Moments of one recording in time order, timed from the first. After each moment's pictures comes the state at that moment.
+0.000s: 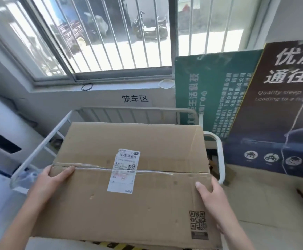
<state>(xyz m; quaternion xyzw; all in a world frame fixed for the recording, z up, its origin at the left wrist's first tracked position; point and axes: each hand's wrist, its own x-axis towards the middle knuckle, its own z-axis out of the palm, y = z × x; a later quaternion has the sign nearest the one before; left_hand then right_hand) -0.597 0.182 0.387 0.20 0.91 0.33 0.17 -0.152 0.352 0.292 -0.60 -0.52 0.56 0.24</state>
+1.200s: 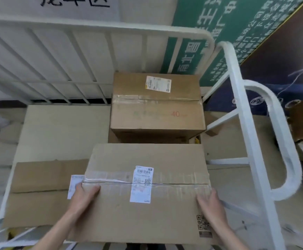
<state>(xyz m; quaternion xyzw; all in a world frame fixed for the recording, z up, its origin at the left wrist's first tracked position) -0.716 0.375 -0.126 0.18 0.84 0.16 0.49 -0.293 0.431 -0.075 -0.82 -0.39 0.41 -0.05</state>
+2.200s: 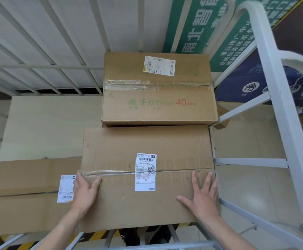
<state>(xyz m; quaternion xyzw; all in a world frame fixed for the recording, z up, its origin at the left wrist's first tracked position) -0.700 0.393 -0.232 0.25 0.85 0.17 0.43 -0.311 0.447 -0.191 -0.69 -0.59 0.31 -0.29</state>
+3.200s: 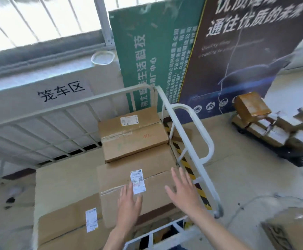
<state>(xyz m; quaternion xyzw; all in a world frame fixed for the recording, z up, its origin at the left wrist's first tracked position) -0.539 0.358 0.123 0.55 0.73 0.08 0.40 -0.323 0.376 0.125 -0.72 -0.61 0.33 -0.03</state>
